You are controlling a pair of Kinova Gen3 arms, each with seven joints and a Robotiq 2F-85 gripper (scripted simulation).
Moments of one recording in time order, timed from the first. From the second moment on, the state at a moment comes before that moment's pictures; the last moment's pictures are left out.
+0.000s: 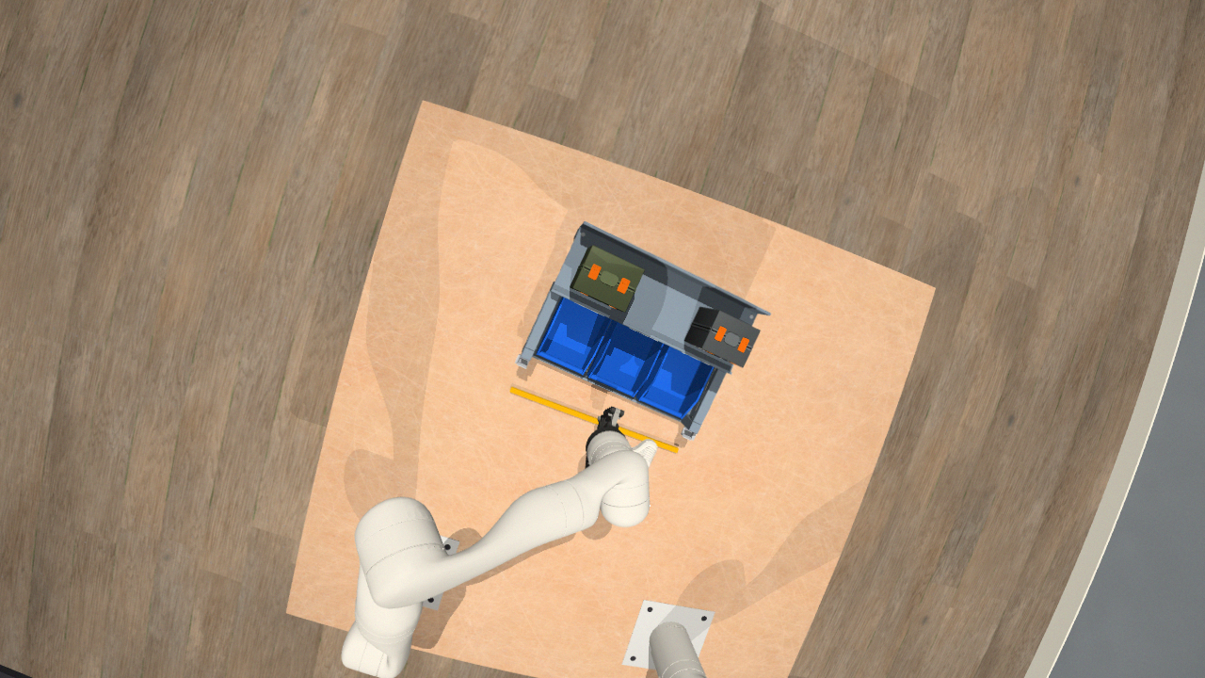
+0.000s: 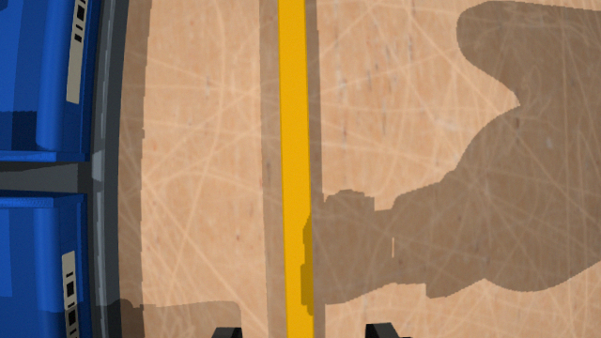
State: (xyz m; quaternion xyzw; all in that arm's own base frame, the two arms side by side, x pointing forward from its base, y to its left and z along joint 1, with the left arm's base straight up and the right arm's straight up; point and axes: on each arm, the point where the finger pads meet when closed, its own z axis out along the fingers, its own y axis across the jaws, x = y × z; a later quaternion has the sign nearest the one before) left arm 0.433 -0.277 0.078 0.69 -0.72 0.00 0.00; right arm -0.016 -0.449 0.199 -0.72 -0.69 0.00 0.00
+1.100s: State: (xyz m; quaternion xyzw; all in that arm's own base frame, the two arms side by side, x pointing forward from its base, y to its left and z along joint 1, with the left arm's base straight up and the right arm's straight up) left arm 0.433 -0.277 0.073 0.69 -0.72 0.00 0.00; right arm -0.016 -0.449 0.199 -0.72 -0.69 0.00 0.00
